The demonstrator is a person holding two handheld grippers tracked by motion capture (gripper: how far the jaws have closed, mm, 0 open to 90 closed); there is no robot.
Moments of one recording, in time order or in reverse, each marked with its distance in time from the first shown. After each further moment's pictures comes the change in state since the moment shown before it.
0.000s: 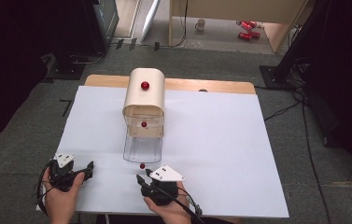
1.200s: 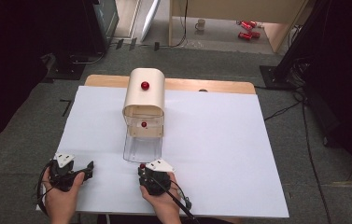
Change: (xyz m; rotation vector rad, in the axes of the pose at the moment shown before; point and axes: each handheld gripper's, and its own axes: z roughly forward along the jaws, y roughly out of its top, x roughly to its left) left arm 0.000 0.000 0.000 0.001 0.000 0.000; right arm -0.012 -0.009 0.051 0.059 -0.130 0.103
